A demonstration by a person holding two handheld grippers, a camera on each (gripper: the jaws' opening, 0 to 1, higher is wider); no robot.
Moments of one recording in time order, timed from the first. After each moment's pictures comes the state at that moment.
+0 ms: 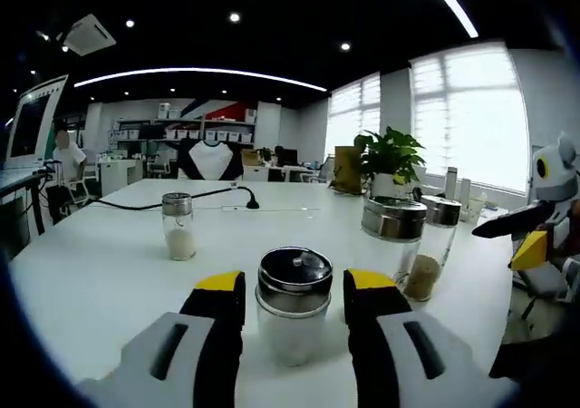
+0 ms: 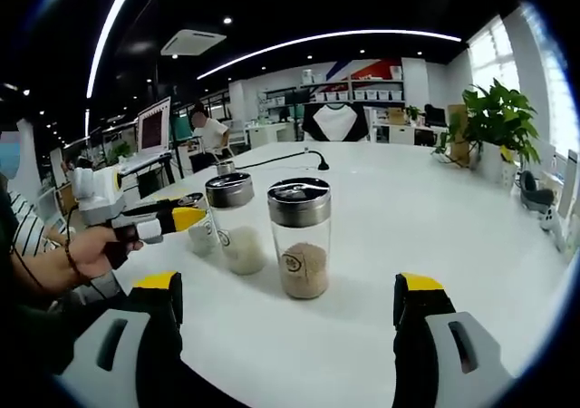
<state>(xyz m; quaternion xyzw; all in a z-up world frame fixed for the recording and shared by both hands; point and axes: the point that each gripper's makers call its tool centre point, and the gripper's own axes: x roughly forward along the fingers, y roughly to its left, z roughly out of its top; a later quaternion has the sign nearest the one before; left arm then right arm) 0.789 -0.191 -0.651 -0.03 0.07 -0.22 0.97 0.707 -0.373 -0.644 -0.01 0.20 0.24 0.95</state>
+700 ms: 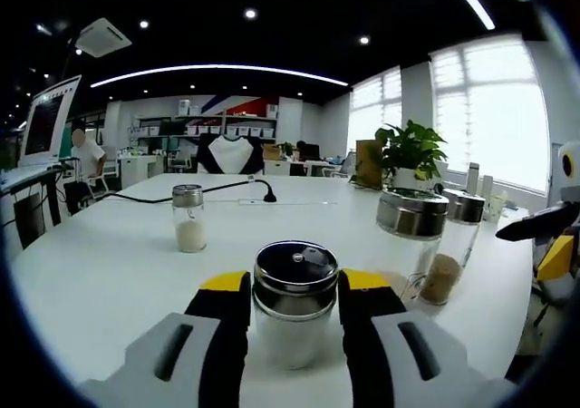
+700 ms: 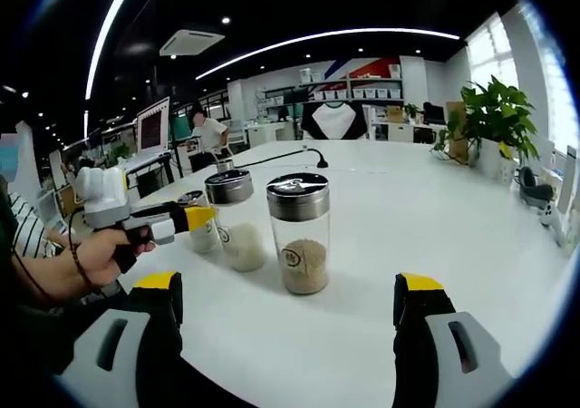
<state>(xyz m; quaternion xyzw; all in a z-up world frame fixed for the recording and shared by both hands) 0.799 -0.191 -0.662 -0.02 0.09 -0.17 0.98 0.705 -0.377 -0.649 0.00 0.21 0.24 0.95</state>
